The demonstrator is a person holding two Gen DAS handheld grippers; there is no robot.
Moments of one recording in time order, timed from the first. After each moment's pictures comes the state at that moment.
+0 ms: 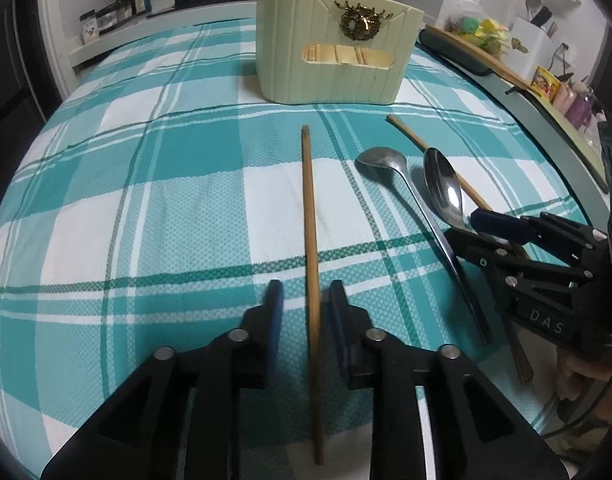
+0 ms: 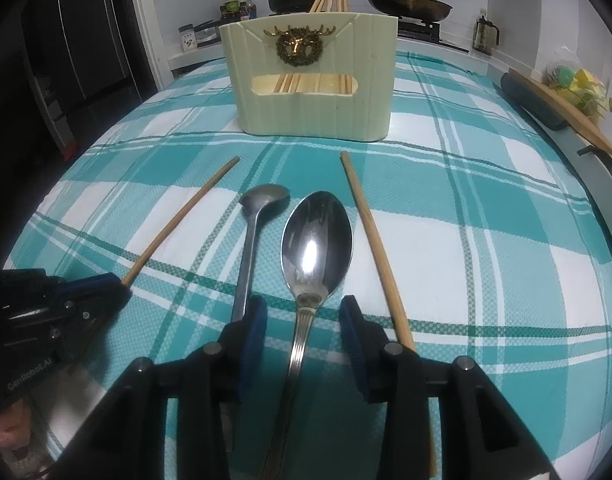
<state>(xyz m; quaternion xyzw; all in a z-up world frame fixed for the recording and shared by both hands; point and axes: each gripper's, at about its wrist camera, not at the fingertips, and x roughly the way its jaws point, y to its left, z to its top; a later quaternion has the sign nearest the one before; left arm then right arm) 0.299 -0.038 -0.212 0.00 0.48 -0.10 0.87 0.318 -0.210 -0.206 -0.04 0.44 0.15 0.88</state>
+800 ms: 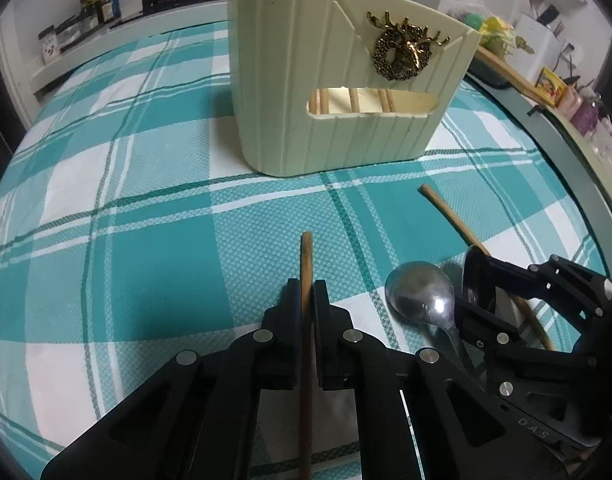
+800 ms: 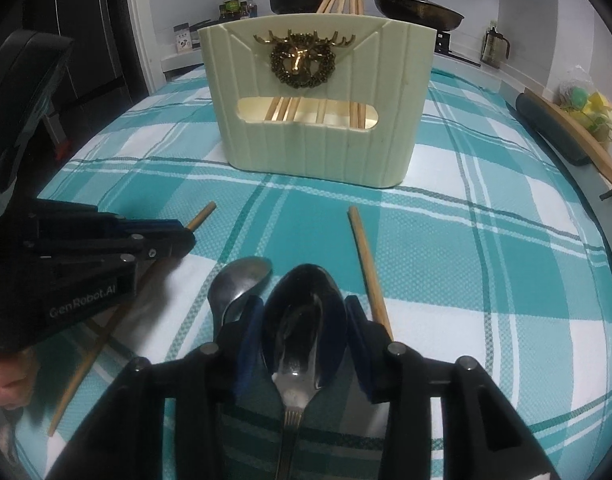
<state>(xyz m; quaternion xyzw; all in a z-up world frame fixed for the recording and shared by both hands) 0.406 -0.044 -0.215 0.01 0.48 -0.13 0.87 0.378 -0.191 -0.208 -0.05 0.43 0.14 0.89</state>
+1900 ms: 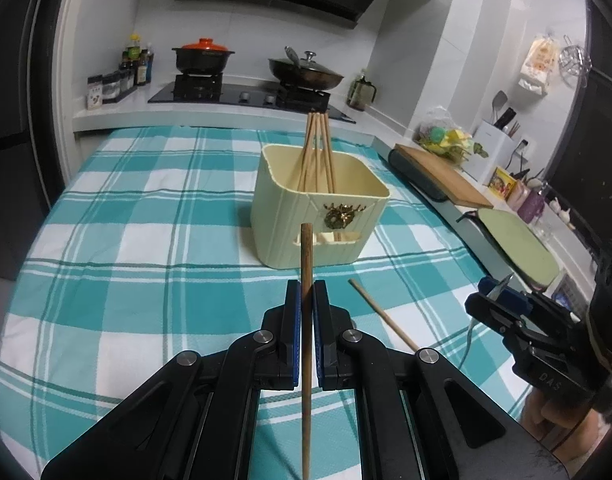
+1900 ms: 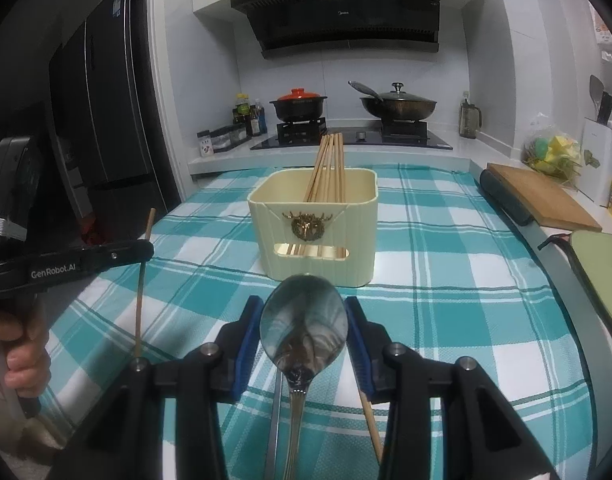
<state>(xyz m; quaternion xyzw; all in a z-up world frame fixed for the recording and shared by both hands) 0.310 0.006 -0.086 -0.08 0.33 -0.15 0.93 0.287 -0.229 -0.092 0.00 0.28 0.16 0.95</state>
